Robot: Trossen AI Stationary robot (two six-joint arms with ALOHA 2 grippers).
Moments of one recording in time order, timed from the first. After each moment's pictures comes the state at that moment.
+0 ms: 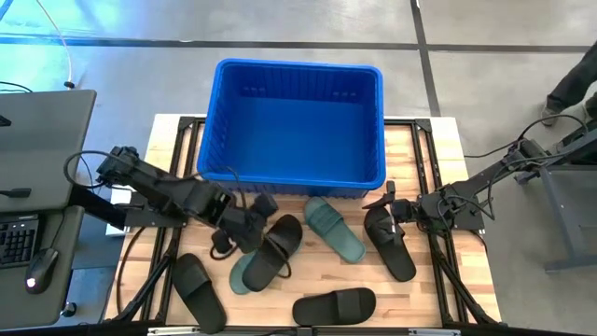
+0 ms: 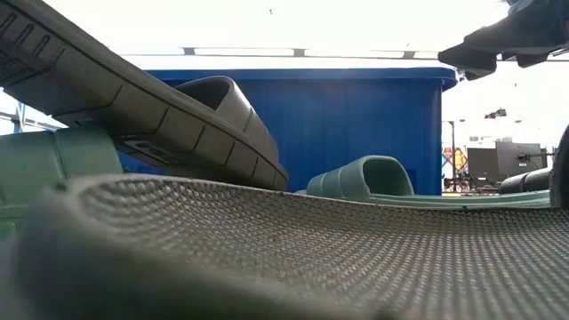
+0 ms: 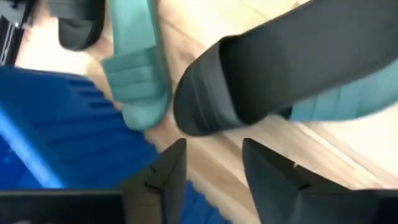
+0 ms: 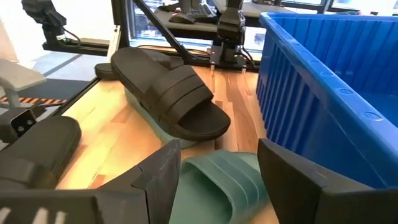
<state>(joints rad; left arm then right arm) -0.31 1.54 1.53 -1.14 -0.22 0.62 0.48 0.67 0.26 0.18 0.41 0.00</state>
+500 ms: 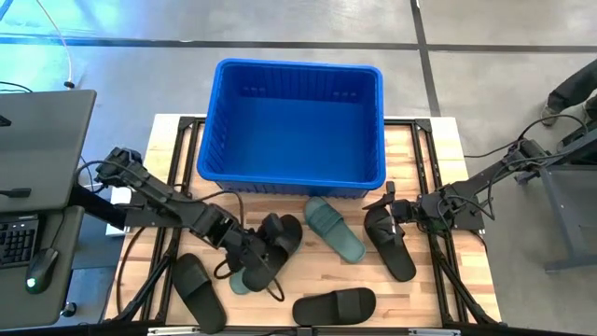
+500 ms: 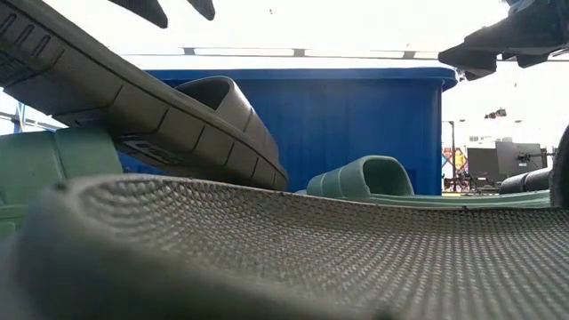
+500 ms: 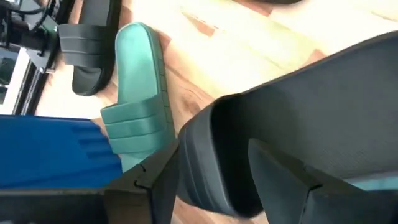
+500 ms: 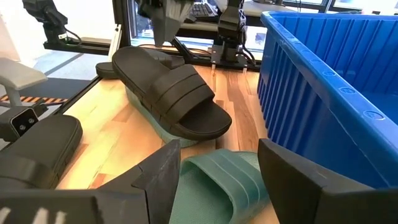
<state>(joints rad) -0.39 1.54 1.22 -0.66 -0.28 0.61 0.48 0.67 0.26 0.18 0.41 0.00</state>
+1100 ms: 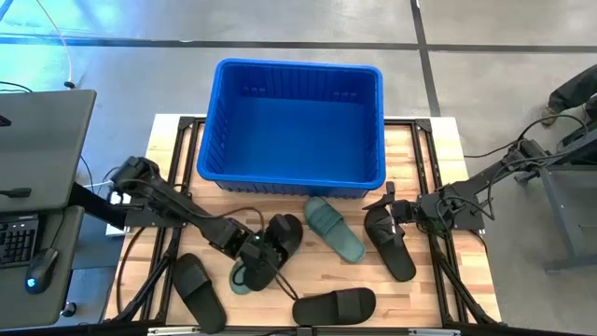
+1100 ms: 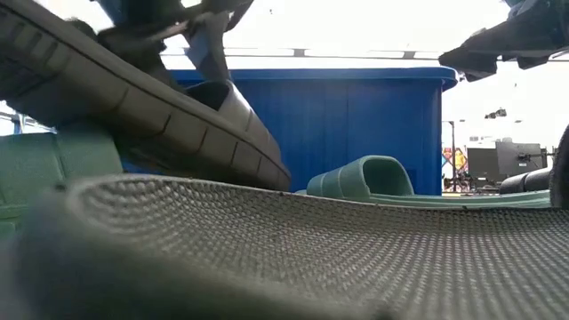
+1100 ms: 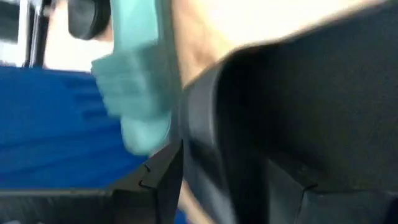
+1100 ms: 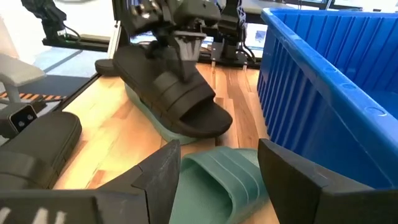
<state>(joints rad) -0.39 1.71 1.14 -0.53 -0.55 0.57 0.48 0.67 0.26 0.17 0.41 0.00</state>
